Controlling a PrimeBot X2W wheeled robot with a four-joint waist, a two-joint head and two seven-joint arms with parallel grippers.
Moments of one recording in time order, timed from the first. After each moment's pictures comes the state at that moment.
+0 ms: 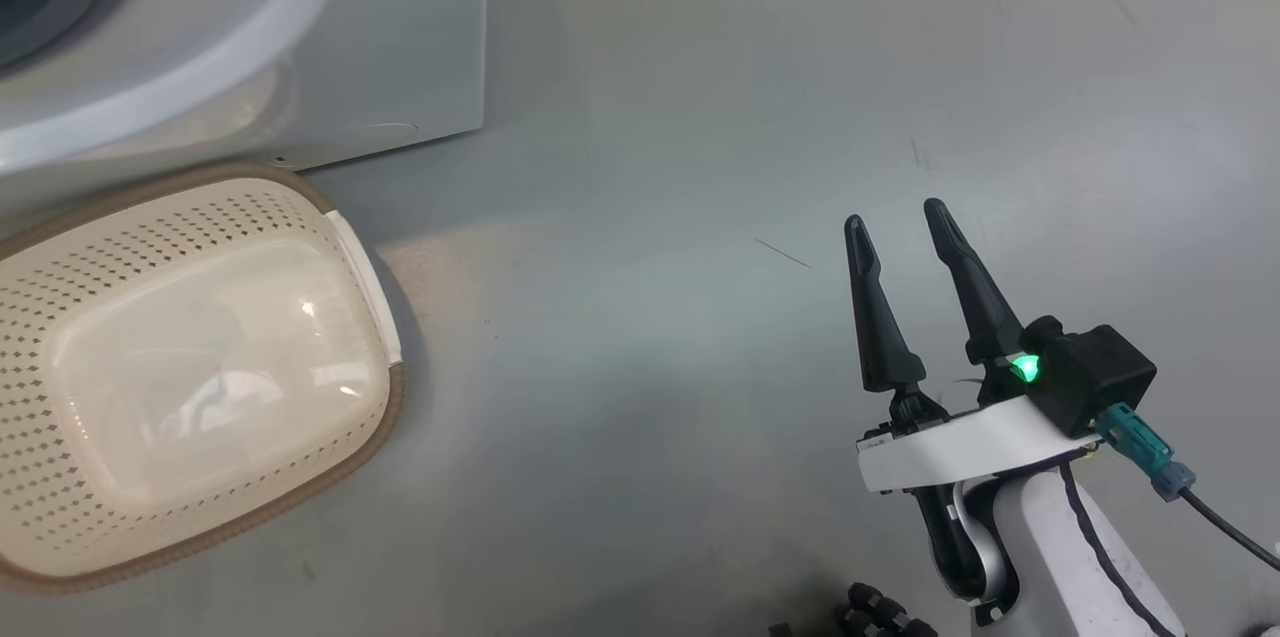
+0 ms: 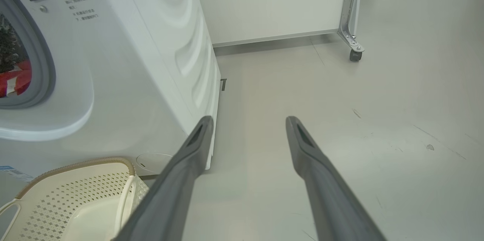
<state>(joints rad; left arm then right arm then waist) -0.69 0.36 0.13 0.40 -0.49 -0.06 0.25 -0.16 -0.04 0.32 0.01 0.38 0.01 -0.25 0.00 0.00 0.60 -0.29</state>
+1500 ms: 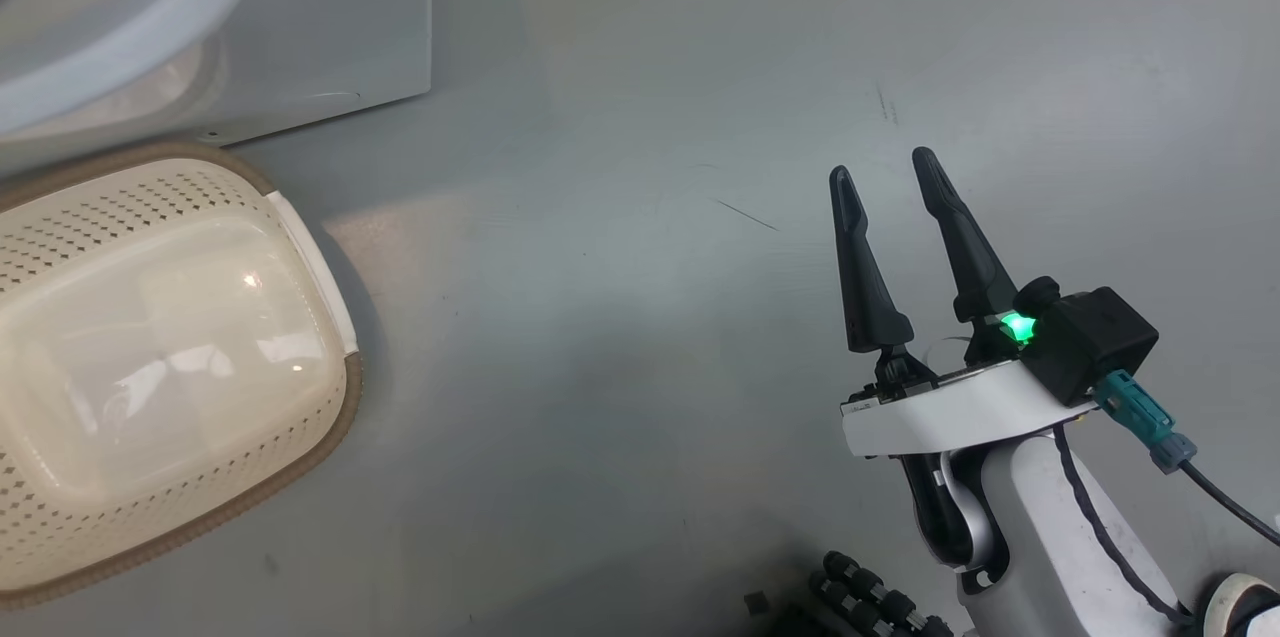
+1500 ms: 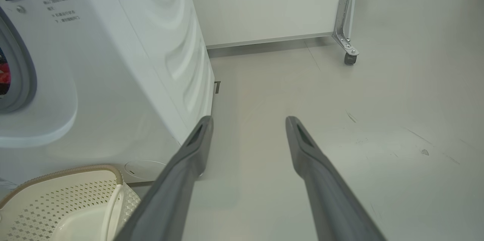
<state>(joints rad) -0.95 0.45 0.08 0.68 -0.44 -0.04 0.39 -0.23 -0.04 0.37 -0.02 0.40 -0.06 -0.25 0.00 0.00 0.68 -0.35</state>
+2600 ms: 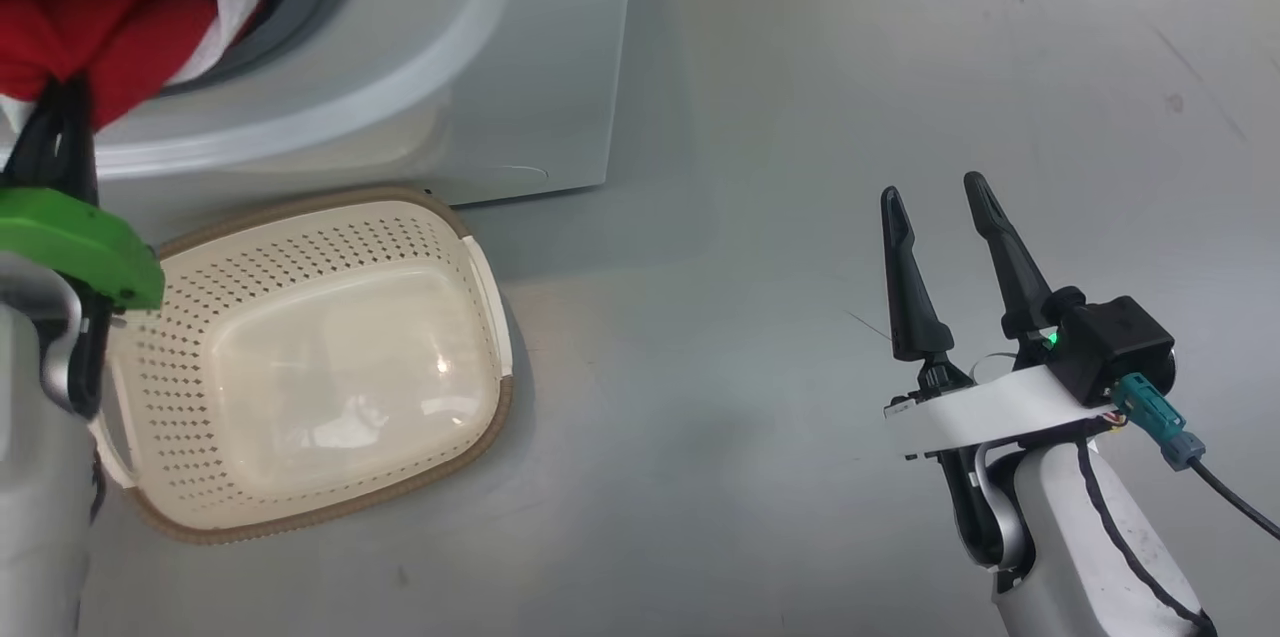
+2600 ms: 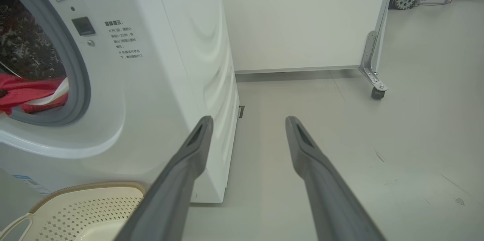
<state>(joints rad) -0.73 0.29 -0.09 0.70 -0.36 -0.12 -0.15 -0.21 -0.05 0.26 0.06 0.31 -0.03 -0.25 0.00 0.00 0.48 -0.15</state>
